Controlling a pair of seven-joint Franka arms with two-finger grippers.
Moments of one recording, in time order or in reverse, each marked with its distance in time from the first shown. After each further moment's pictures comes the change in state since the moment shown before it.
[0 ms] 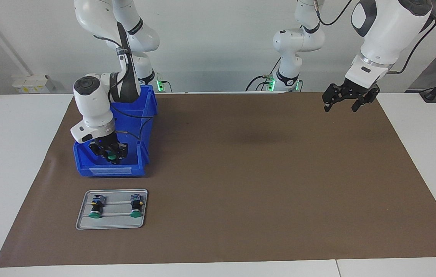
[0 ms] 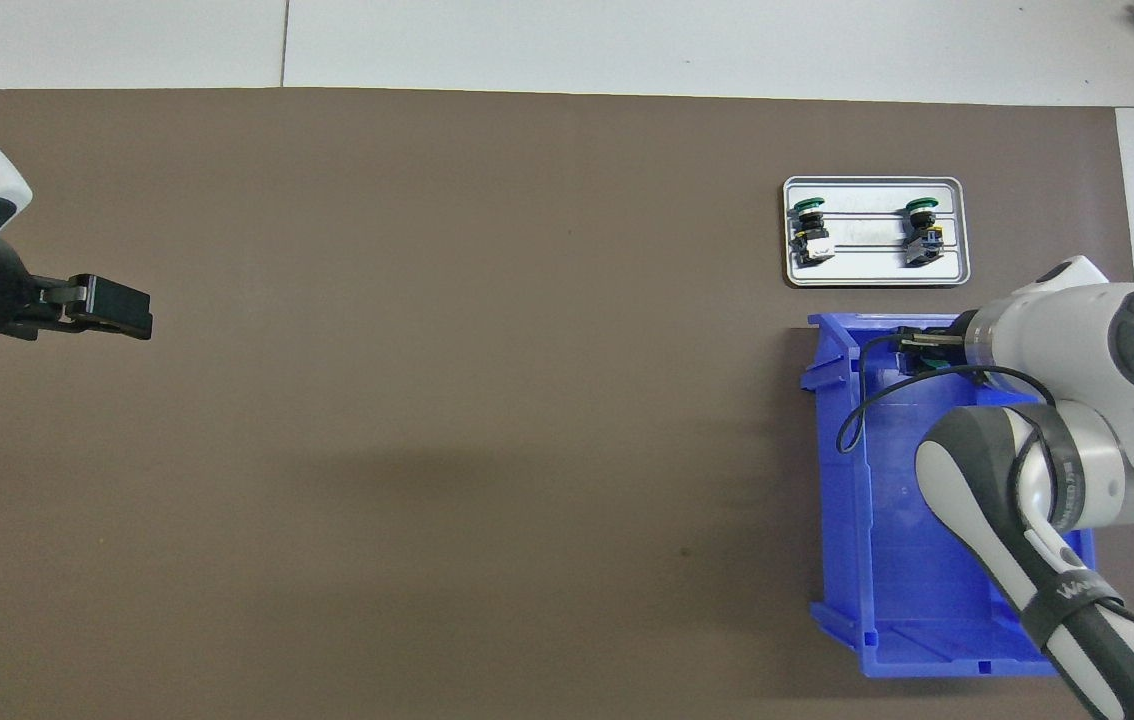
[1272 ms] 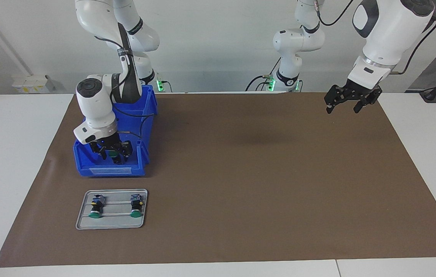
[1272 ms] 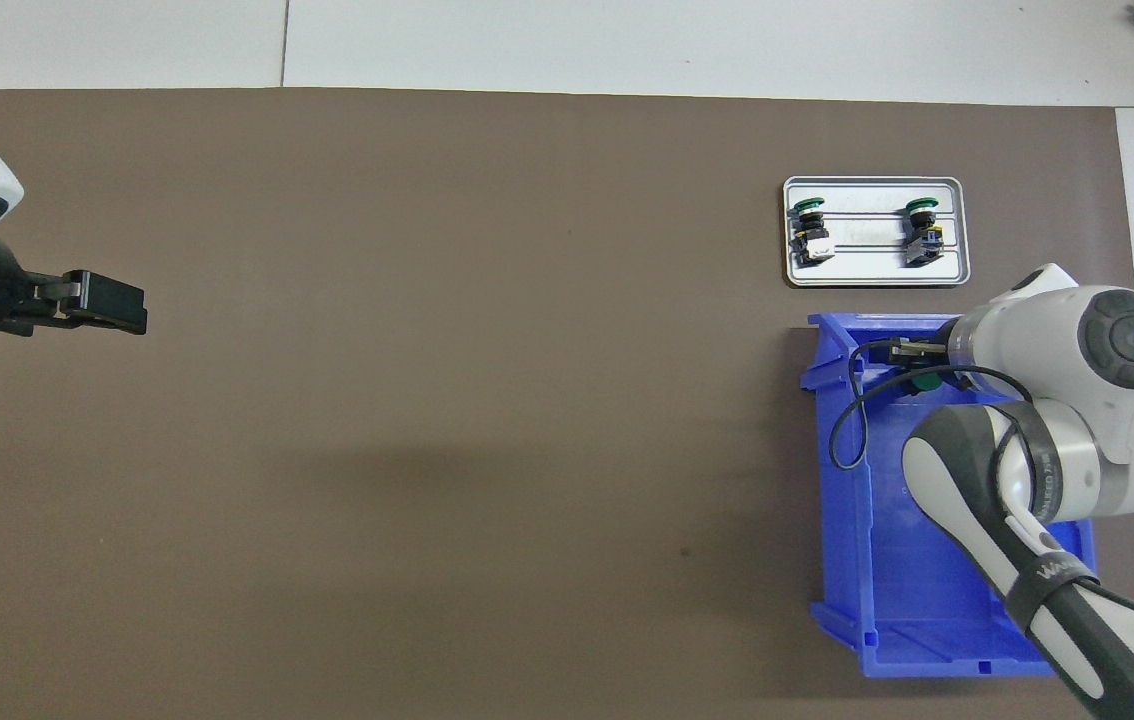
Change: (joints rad) left arm 0.003 -0.004 0.008 -0.030 0.000 0.042 0.000; right arm 0.004 -0.013 0.007 0.019 0.000 -0.072 -0.007
